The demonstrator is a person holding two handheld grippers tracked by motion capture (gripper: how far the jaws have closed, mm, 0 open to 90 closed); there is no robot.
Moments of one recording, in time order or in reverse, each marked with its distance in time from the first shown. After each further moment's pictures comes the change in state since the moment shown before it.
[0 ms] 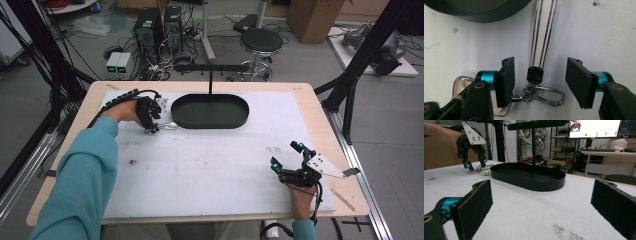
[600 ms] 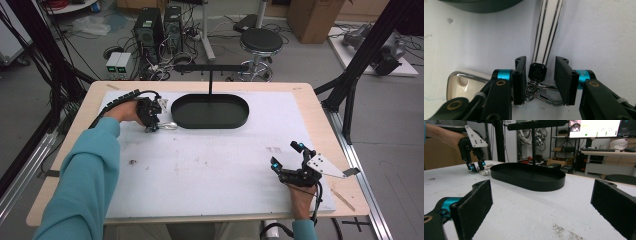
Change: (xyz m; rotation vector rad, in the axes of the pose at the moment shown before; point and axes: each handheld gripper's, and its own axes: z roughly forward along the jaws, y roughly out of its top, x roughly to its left) left arm 0.004 -0.002 0.006 0.036 -0.003 -0.033; right arm 0.000 0.000 0.000 0.005 0.000 0.002
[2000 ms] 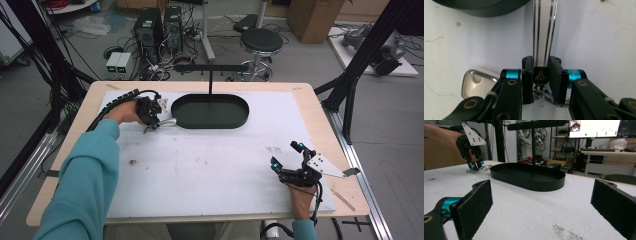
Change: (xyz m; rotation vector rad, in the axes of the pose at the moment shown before) left arm -0.007 0.003 -0.012 -0.041 0.051 0.002; right arm 0.000 0.000 0.000 -0.002 -0.001 0.000
